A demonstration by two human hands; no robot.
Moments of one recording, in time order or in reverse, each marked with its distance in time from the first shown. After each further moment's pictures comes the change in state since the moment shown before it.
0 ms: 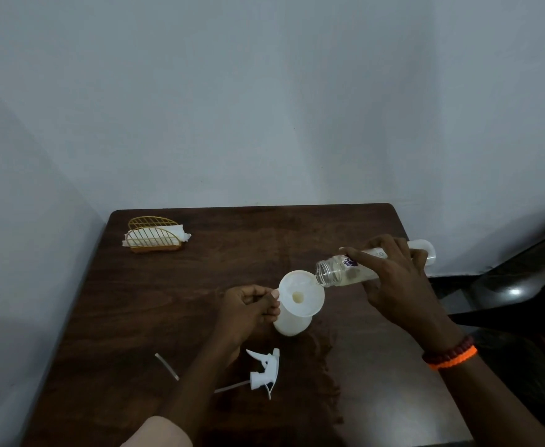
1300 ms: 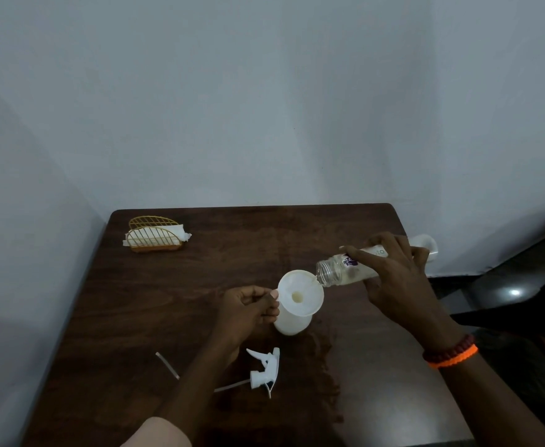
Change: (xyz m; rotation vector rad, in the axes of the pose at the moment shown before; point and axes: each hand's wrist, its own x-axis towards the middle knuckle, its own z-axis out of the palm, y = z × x) left_hand -0.001 -0.002 -0.002 -0.013 0.002 -0.025; right_hand 0.000 0.004 0.003 -0.041 0.028 -0.023
